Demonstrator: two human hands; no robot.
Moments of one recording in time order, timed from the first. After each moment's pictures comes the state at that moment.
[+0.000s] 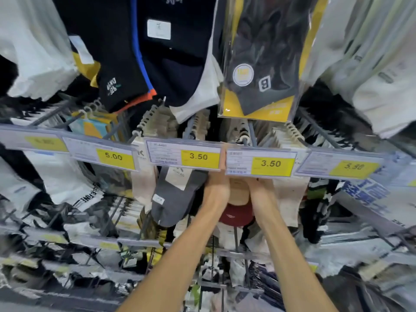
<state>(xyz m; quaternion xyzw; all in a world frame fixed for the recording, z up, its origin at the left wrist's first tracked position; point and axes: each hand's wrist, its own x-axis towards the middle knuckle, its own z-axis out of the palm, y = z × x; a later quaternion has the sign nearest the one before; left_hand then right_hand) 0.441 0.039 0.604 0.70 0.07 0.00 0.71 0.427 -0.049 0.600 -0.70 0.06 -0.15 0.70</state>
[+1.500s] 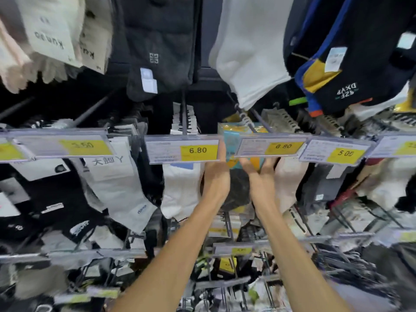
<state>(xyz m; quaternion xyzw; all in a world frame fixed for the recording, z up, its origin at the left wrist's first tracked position) 0.486 0.368 0.608 0.73 -0.06 0.03 0.68 0.456 0.283 0.595 -0.74 0.13 -0.24 0.62</state>
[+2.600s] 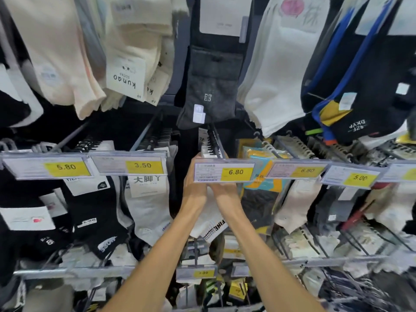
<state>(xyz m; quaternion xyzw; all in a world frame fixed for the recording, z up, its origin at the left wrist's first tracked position) 0.522 0.460 0.610 0.65 -0.01 0.07 0.76 0.500 0.388 0.602 -0.73 0.01 -0.19 0.65</state>
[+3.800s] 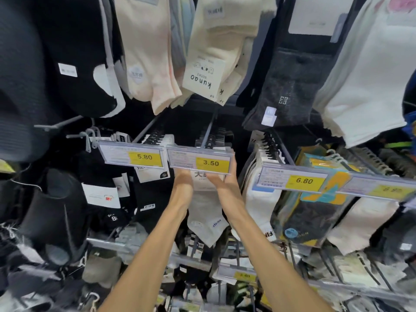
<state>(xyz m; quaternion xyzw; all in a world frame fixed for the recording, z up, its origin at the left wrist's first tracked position) 0.526 0.599 0.609 0.68 0.09 0.04 0.73 0.514 0.486 0.605 -0.69 -0.08 -0.06 0.72</state>
